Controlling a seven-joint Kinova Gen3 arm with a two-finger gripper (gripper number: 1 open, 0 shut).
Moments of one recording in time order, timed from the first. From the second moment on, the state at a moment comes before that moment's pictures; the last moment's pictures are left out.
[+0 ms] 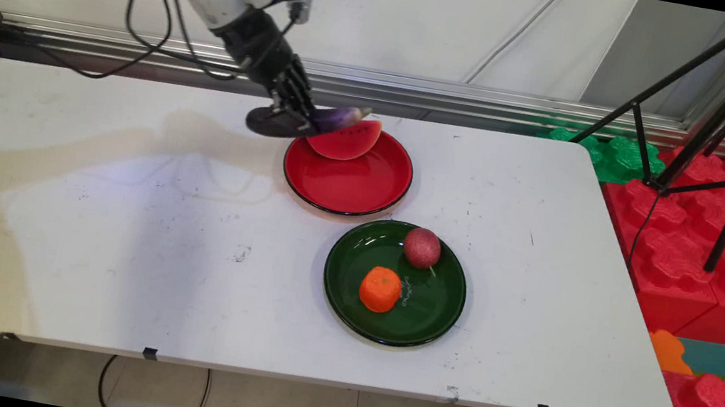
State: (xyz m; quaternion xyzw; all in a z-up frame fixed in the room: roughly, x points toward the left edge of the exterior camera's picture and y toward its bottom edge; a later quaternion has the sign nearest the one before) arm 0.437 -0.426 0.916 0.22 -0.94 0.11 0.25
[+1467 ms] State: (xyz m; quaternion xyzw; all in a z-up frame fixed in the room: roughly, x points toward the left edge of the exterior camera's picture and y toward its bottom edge) arm 0.516 -0.342 0.839 0.33 -0.93 0.05 0.16
